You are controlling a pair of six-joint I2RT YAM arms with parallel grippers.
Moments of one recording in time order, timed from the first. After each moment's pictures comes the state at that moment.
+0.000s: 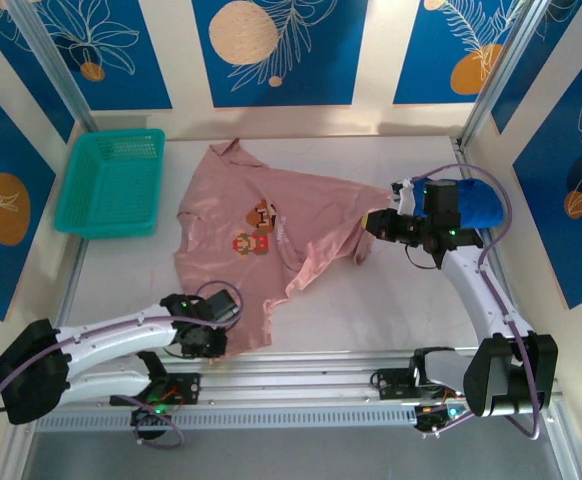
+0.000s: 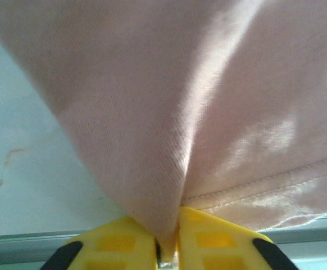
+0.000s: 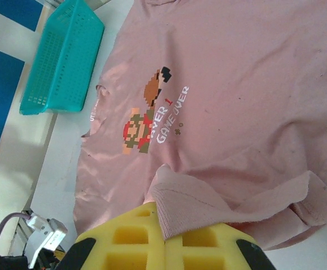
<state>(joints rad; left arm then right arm) -0.95 1.09 0.49 -0.88 0.01 -0.92 0.04 1.17 0.90 -0.46 -0.70 0.34</state>
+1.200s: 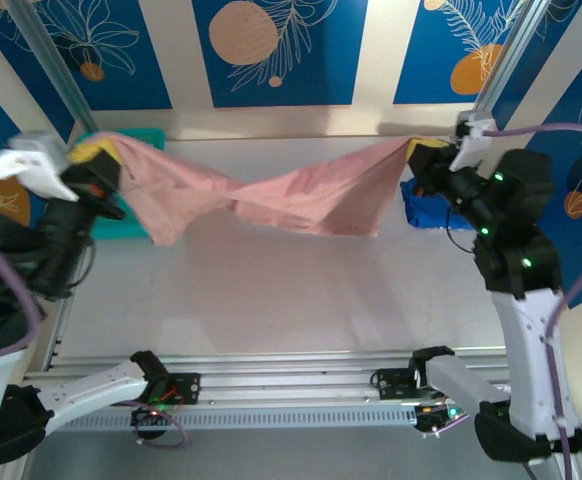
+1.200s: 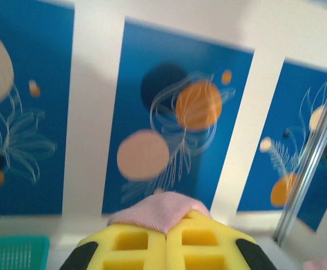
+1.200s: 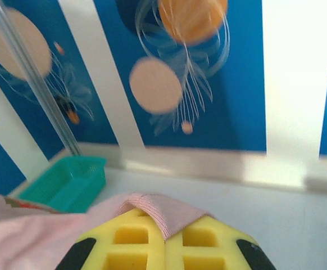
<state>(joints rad) -0.80 0.90 1.79 -0.62 -0.55 -0.05 0.14 0.94 1.54 -0.61 -0.29 0.21</state>
